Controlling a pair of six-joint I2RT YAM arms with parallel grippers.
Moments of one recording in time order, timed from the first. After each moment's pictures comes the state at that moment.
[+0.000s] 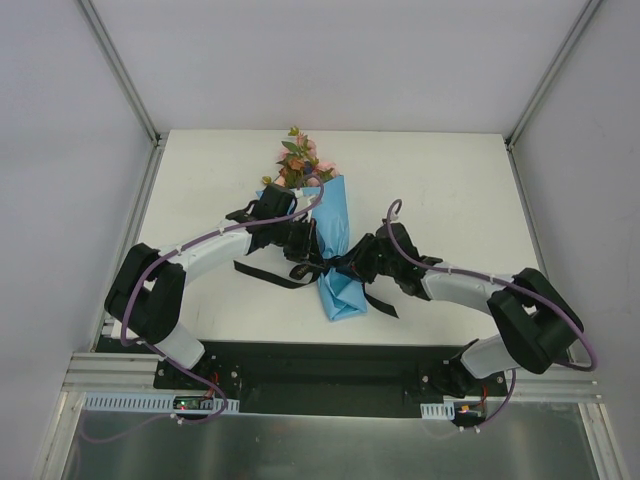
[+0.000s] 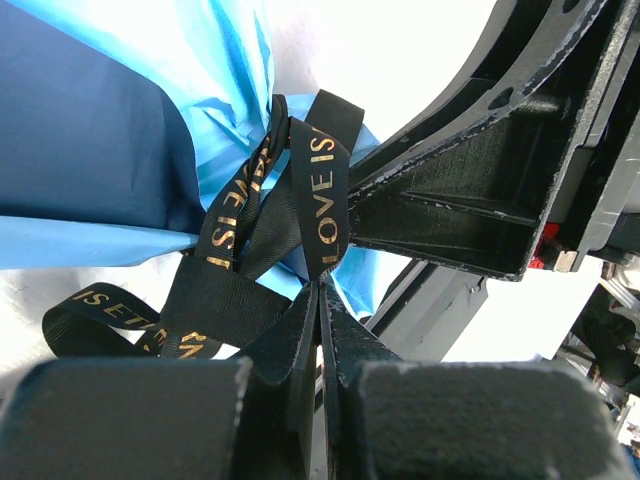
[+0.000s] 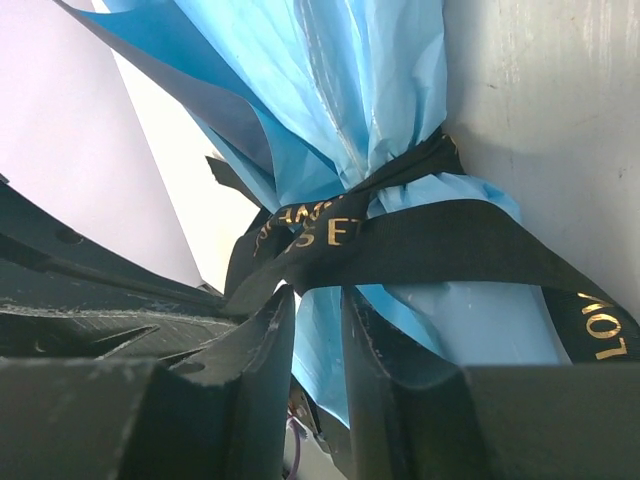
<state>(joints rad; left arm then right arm) -0.56 1.57 1.00 -0.33 0.62 -0.47 0.69 1.46 0.62 0.20 -0.21 1.27</state>
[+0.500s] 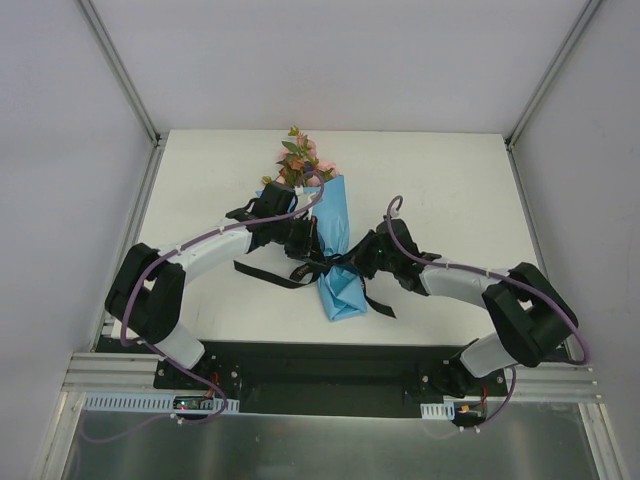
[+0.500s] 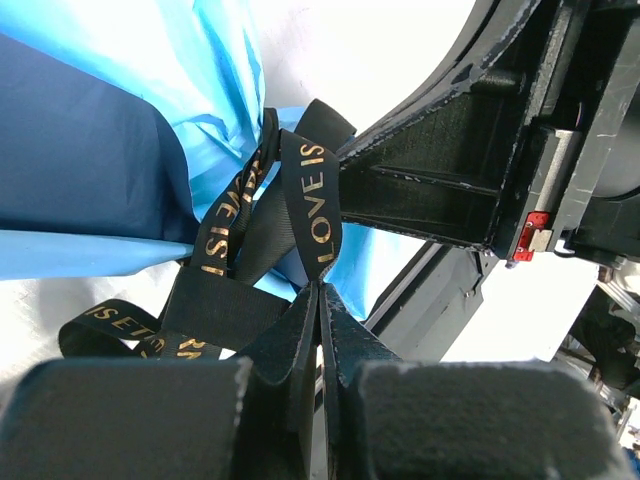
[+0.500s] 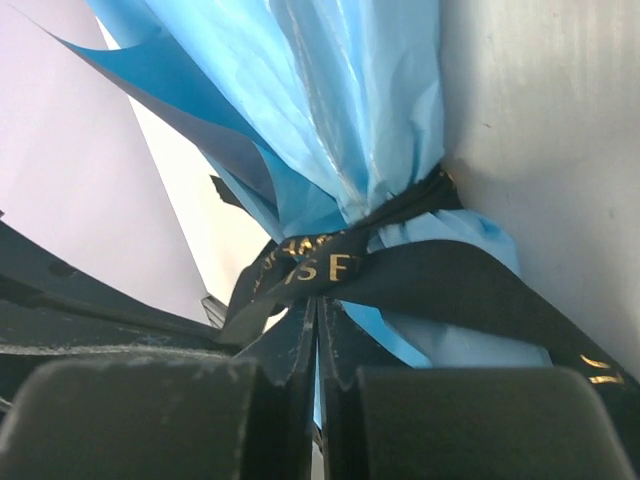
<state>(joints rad) -0.56 1.58 1.02 -0.33 0.62 -0.47 0.66 1.48 0.63 0.20 -0.22 1.27</state>
